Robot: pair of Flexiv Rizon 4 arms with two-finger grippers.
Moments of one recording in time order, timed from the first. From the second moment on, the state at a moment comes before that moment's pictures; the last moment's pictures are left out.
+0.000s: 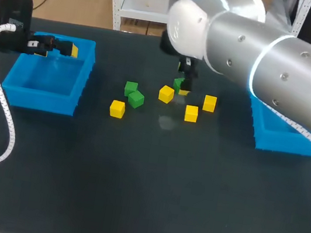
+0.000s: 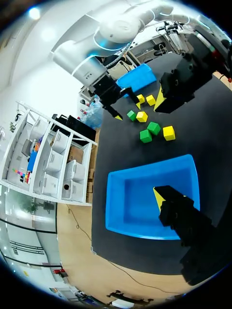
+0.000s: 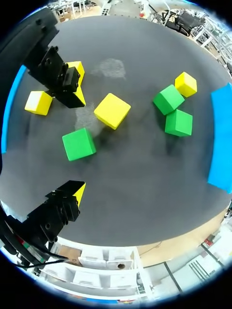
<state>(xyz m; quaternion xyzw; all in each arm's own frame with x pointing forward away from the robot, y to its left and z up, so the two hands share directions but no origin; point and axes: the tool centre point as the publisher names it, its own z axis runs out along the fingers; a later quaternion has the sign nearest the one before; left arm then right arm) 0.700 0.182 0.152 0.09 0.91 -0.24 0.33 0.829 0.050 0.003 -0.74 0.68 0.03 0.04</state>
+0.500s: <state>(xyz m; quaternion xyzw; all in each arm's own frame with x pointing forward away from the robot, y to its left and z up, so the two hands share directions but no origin) 0.700 0.182 0.152 0.09 0.91 -0.24 0.33 0.819 0.048 -0.010 -0.73 0.68 0.04 0.03</state>
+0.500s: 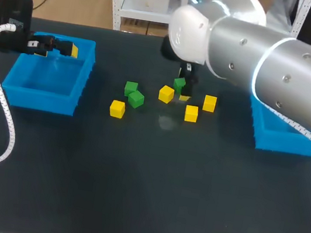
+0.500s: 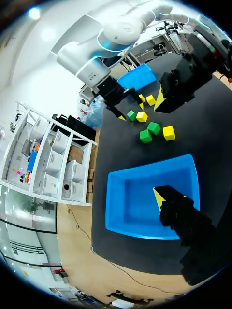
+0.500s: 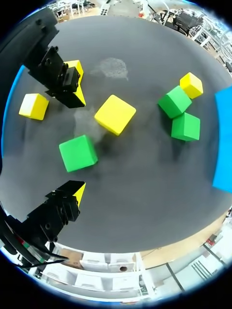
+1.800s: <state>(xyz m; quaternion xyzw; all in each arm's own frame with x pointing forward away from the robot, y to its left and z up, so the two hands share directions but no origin) 0.700 0.182 0.152 0.09 0.91 -0.24 0.33 0.885 -0.019 0.107 -0.60 0.78 0.05 0.15</state>
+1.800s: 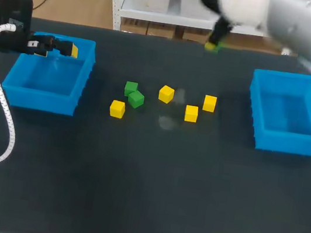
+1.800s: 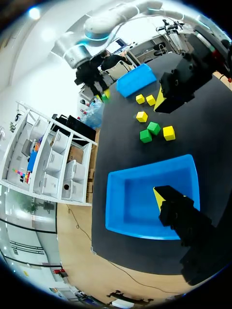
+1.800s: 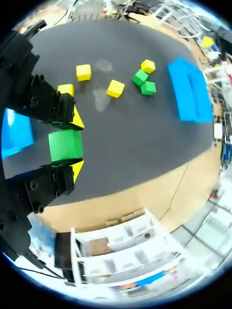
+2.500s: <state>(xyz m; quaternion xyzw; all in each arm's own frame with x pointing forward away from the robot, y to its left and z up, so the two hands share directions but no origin) 0.700 0.182 0.152 0.09 0.91 -0.24 0.33 0.794 -0.184 0.094 -0.37 0.91 0.16 0.08</state>
